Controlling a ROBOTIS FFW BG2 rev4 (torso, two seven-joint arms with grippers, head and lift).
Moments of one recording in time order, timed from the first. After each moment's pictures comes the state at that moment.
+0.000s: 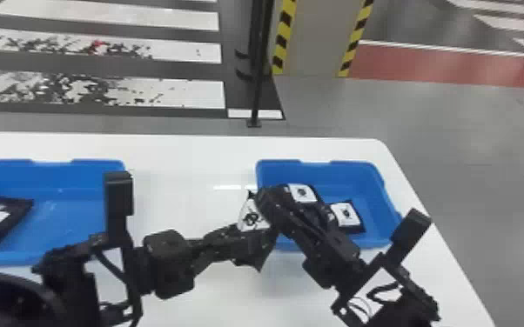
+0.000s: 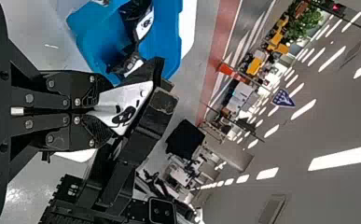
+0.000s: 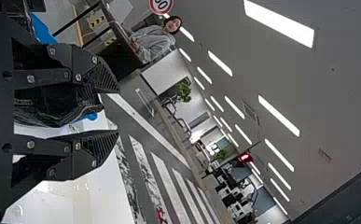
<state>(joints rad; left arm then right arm) 0.16 0.20 -0.18 -2.09 0.54 0.82 -0.66 0.41 -0.11 0.01 -2.04 -0.66 0.31 0.52</state>
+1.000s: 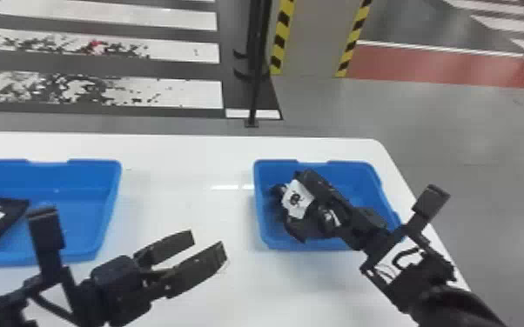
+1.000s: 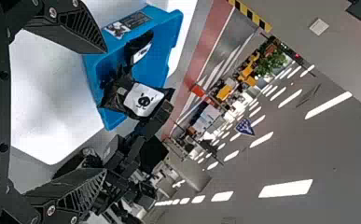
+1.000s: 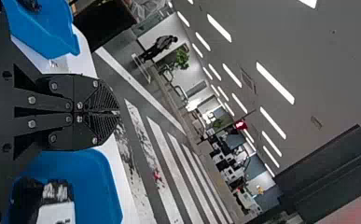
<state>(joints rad) 0.36 0.16 0.00 -2.15 0.66 0.77 -0.64 0.22 -0.15 -0.14 -1.82 -0.66 0.34 0.52</state>
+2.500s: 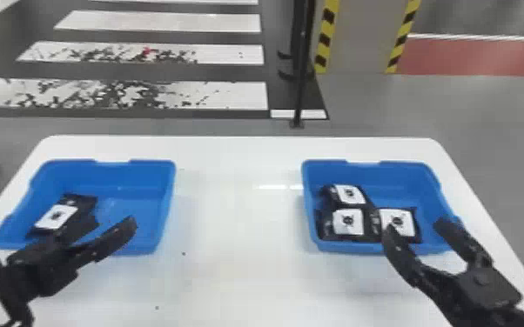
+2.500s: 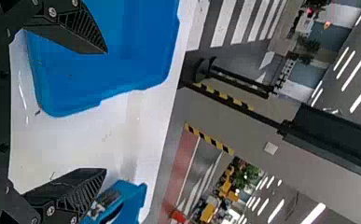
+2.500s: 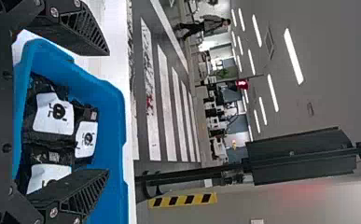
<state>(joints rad) 0.35 0.13 0.41 -2.13 0.42 0.76 -0.59 0.64 -0.06 -0.19 -2.18 -0.28 0.13 0.40</state>
